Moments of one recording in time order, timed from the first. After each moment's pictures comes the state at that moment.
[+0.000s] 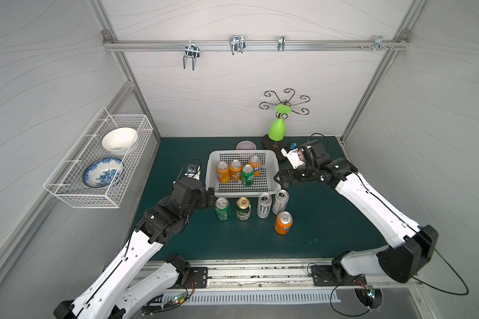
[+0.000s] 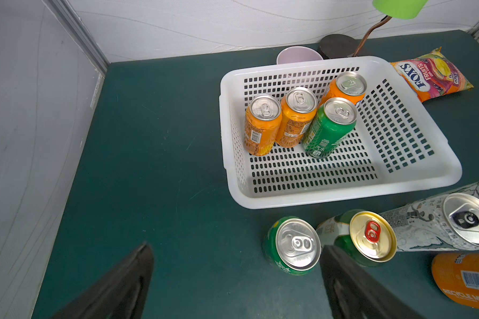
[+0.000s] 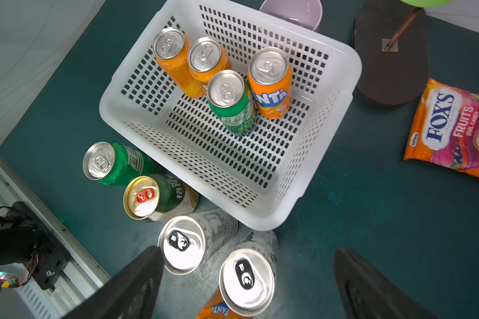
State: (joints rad) left arm -0.56 0.81 0.99 -0.87 -0.41 -0.28; right arm 0.59 1.44 1.44 -0.85 -0.18 0.03
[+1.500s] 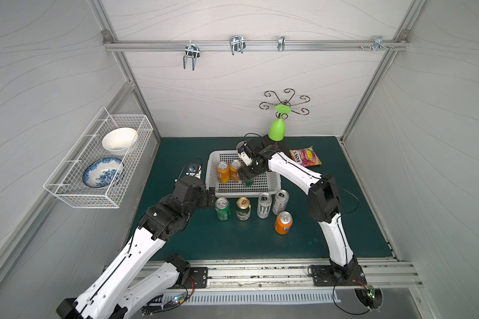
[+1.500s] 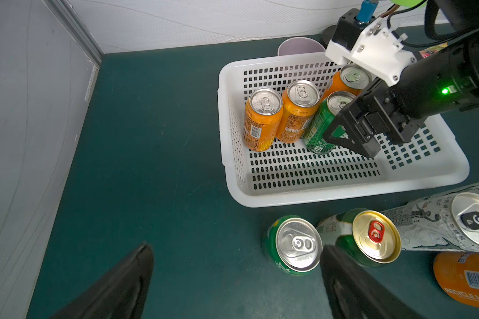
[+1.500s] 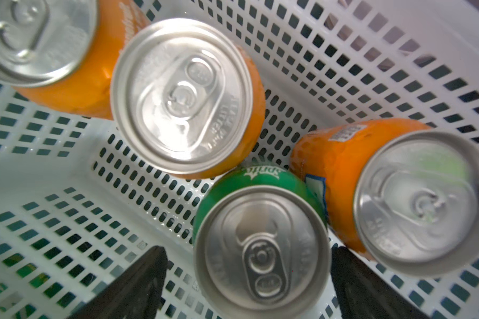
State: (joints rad) left arm -0.53 0.84 0.99 -0.86 -0.38 -0.29; right arm 0.76 2.24 2.07 -0.94 0.01 0.03
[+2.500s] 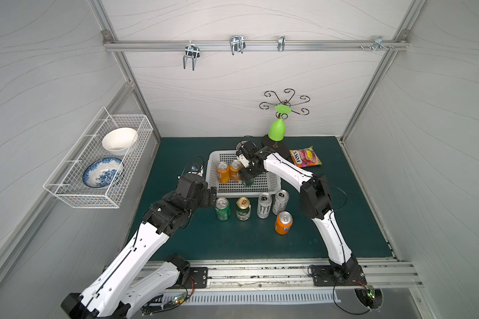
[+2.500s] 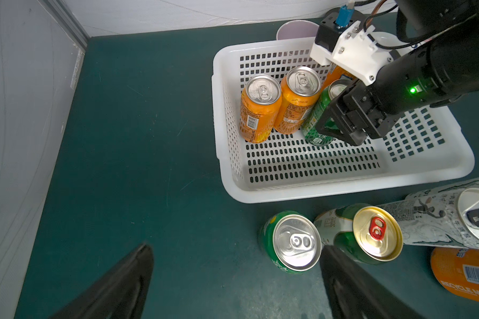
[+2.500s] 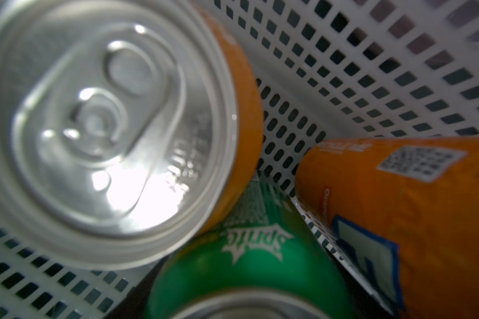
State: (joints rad) left arm -0.50 0.88 0.99 -0.86 -0.33 -0.29; right arm 0.75 2.34 2.14 -0.96 0.01 0.00
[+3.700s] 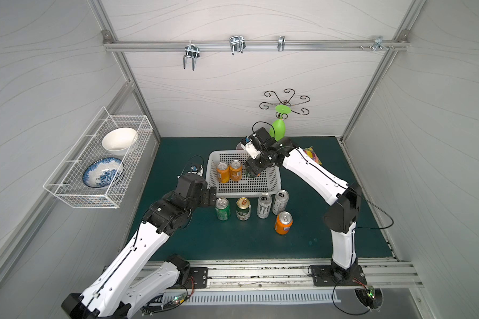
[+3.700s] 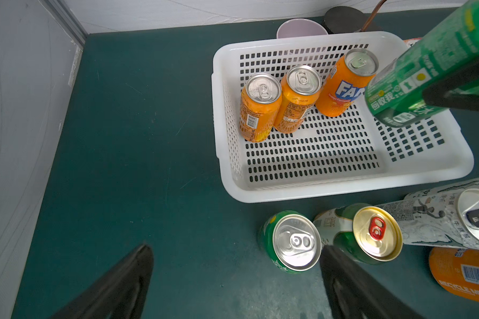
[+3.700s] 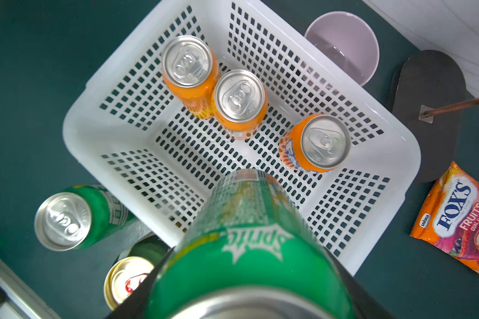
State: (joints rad) left arm -0.49 0.89 0.99 -0.86 -0.31 -0.29; right arm 0.81 1.95 2.06 -1.09 0.04 -0.02
